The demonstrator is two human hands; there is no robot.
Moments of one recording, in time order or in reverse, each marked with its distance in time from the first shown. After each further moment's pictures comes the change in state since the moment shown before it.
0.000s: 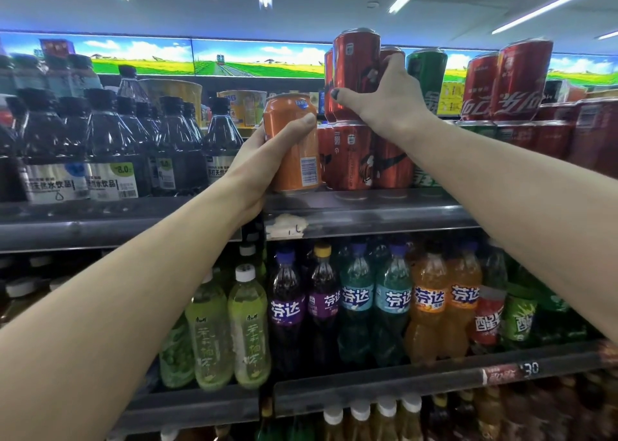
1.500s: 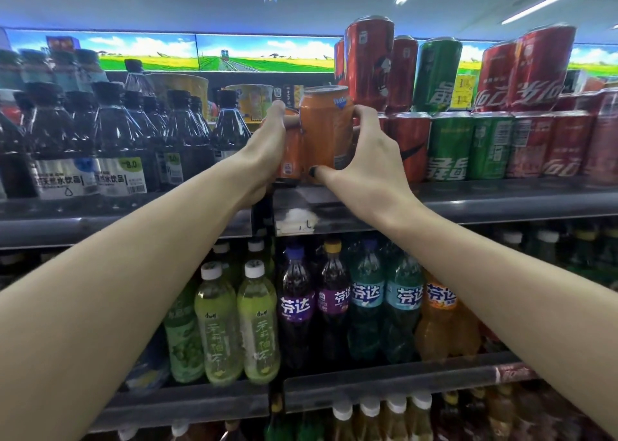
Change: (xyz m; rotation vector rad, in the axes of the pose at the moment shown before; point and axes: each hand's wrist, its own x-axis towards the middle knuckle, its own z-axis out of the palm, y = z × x) left_hand 0.033 -0.003 -0.009 0.174 0.091 -0.096; right_hand -0.097 0.001 0.042 0.126 -0.035 -0.136
